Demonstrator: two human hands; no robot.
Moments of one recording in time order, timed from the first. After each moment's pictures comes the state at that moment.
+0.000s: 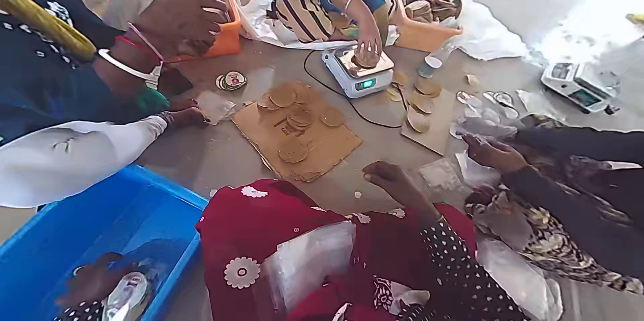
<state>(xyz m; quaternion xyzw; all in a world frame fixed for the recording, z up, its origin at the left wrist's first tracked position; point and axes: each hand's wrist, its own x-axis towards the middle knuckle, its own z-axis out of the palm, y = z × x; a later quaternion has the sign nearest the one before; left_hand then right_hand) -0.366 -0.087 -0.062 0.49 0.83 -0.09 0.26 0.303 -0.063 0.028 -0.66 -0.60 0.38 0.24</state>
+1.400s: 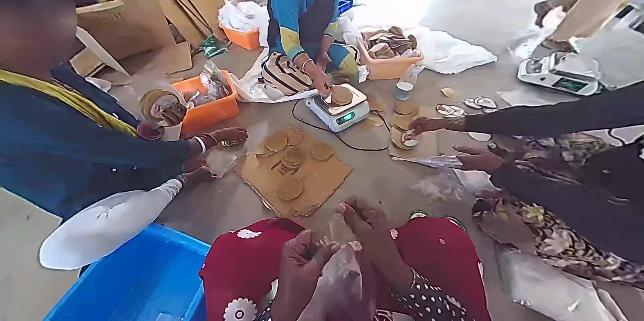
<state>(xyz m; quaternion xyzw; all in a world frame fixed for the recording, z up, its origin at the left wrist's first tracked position) 0.038 -0.115 0.083 0.56 0.34 0.47 0.59 0.211 -0.117 0.083 -0.51 -0.49 0.36 0.60</state>
